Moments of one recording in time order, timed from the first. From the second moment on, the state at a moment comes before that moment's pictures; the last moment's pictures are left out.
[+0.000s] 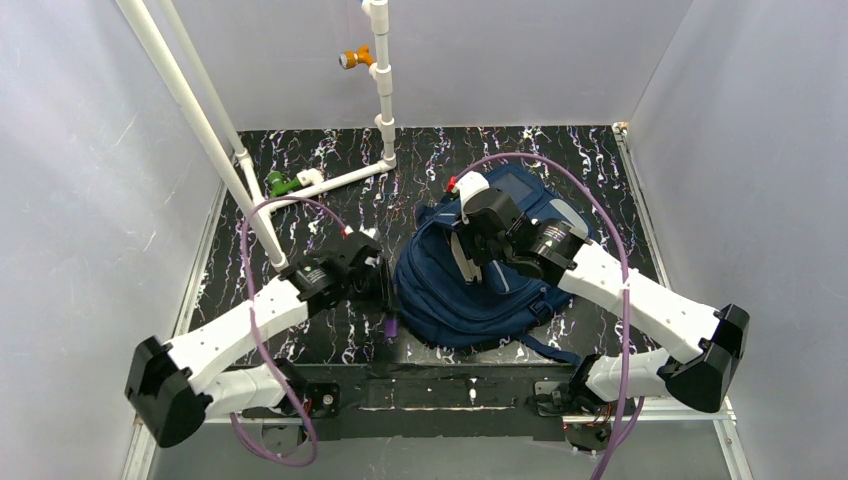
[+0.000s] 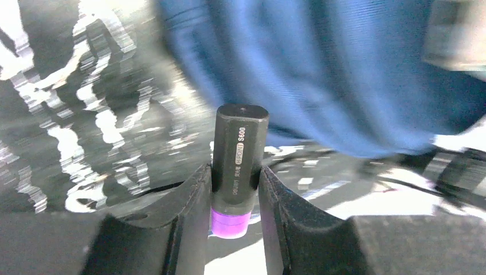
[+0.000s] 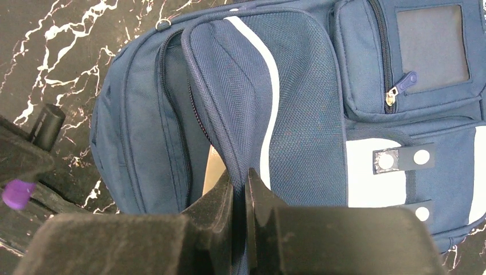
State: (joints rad) left arm -0.78 1.15 0.83 -0.81 0.01 -0.80; right arm 0.96 1.28 1.27 -0.74 0.31 0.16
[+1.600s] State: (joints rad) left arm -0.86 1.44 0.98 -0.01 0.12 -1.29; right arm 0.93 1.22 1.29 -0.73 0.42 0.33
